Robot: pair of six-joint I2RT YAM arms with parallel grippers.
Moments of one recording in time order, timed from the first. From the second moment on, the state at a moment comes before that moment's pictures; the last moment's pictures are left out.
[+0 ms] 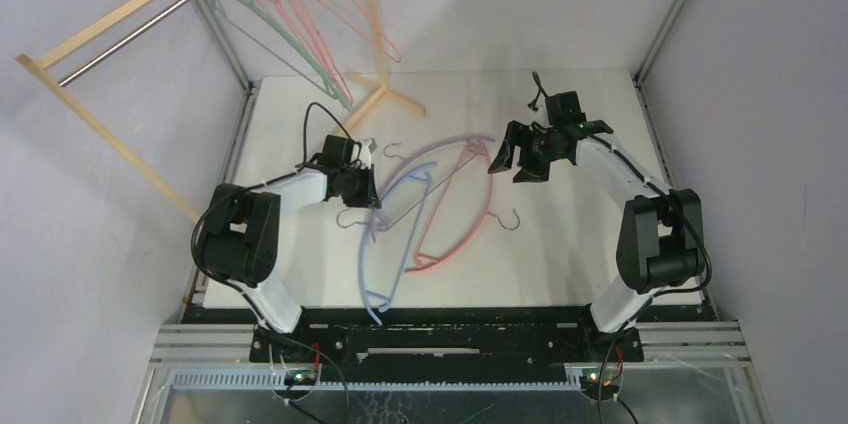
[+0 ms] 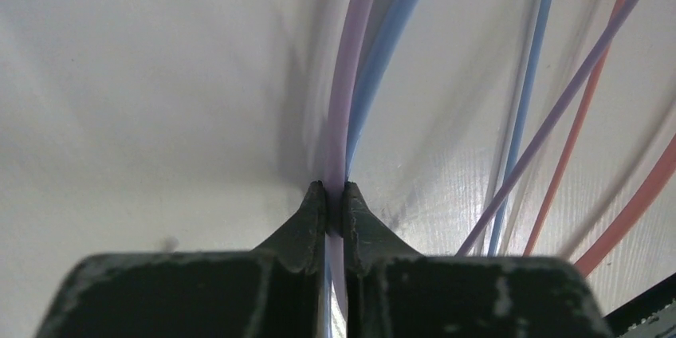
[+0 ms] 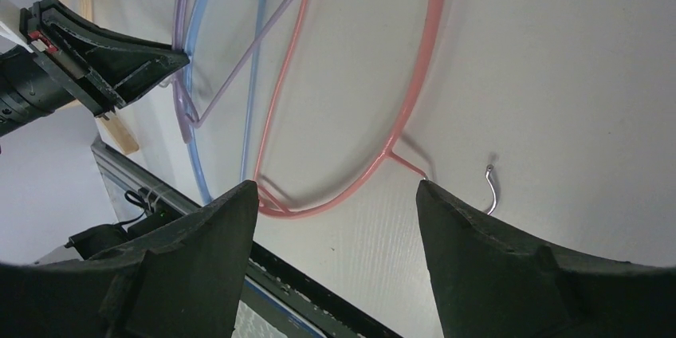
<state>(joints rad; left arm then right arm) -0.27 1.71 0.94 -0.26 0.30 -0.19 0.18 1.65 1.24 -0.64 -0.50 0.41</state>
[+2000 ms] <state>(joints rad) -0.42 1.01 0.81 -0.65 0.14 -0.38 0.31 1.75 1.16 -0.01 -0.56 0.94</state>
